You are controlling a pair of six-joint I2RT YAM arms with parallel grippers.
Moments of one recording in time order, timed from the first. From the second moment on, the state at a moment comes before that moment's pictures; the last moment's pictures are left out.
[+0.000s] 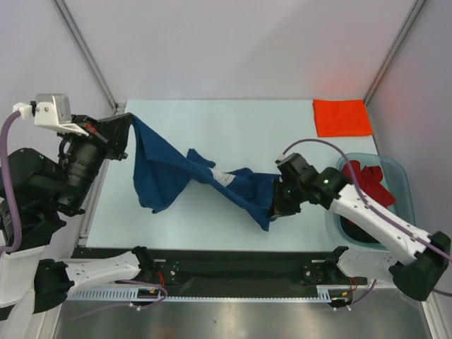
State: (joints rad) left arm -0.95 0.90 1.78 -0.71 -0.69 -0.18; right arm 0.76 1.17 1.06 -0.96 -0.19 0.74
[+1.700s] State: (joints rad) left arm -0.95 0.83 1.32 -0.97 -0.70 -0.41; right arm 0.90 1.36 0.63 -0.46 -0.13 0.98
